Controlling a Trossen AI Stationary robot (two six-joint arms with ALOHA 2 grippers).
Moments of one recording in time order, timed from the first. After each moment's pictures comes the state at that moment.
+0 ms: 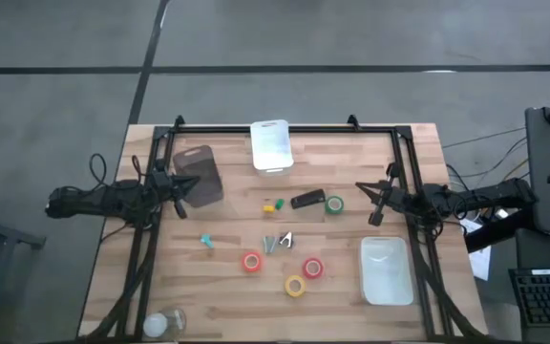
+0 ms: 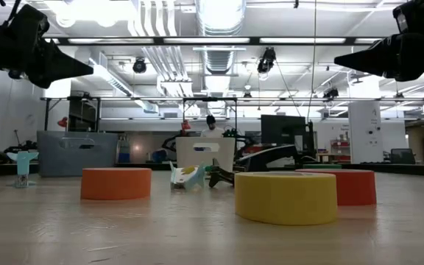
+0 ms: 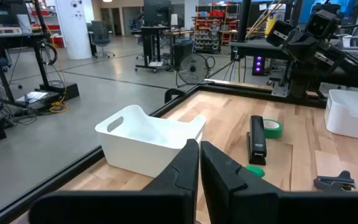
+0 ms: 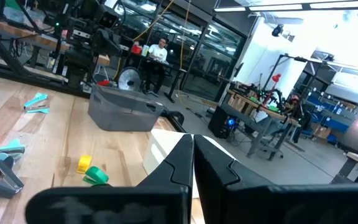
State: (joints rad) left arm -0.10 0.03 0.18 -0.26 -0.59 -0.04; right arm 0.14 0.24 0.02 0.32 0.50 -0.40
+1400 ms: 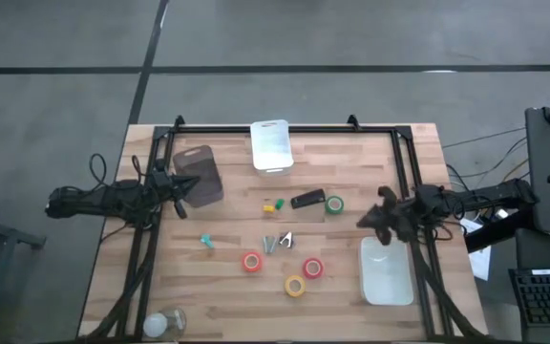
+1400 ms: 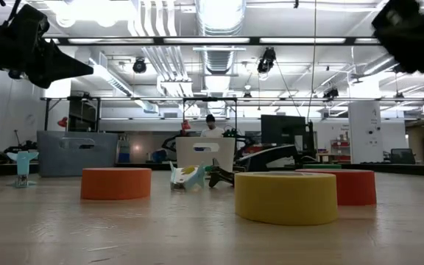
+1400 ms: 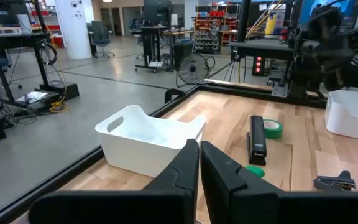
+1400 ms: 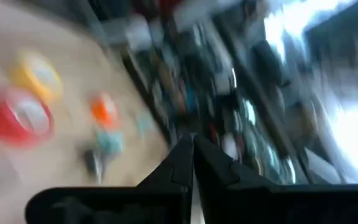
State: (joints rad) left arm -0.10 0.03 0.18 -0.26 -0.59 -0.04; right arm 0.13 0.25 0.02 0.29 -0.20 -1.07
